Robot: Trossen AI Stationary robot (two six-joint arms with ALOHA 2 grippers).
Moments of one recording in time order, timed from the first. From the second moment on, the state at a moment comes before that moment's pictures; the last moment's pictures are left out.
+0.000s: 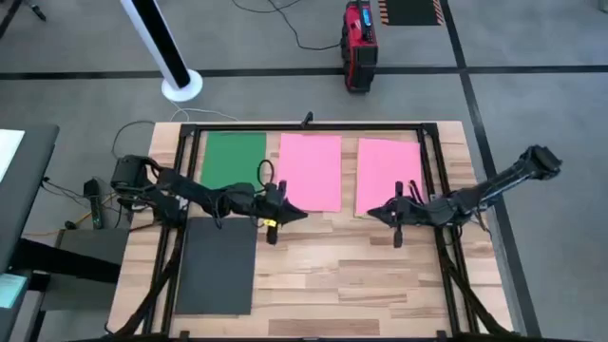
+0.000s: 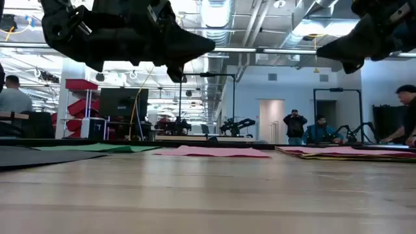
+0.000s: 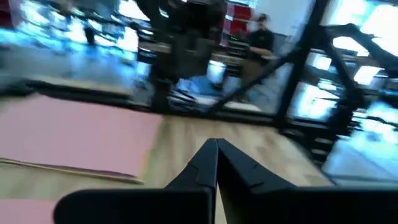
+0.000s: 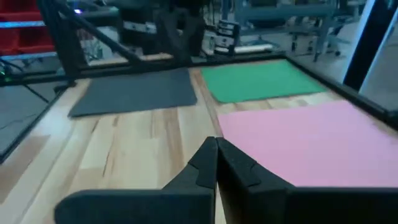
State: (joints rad) left arm -0.03 1.60 0.55 1.04 0.02 -0.15; right arm 0.45 0.65 0.24 0.24 0.58 0.15
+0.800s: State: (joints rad) left arm -0.01 1.22 0.32 1.00 -0.21 -0.12; right arm 0.74 0.43 0.01 0.50 0.78 0.02
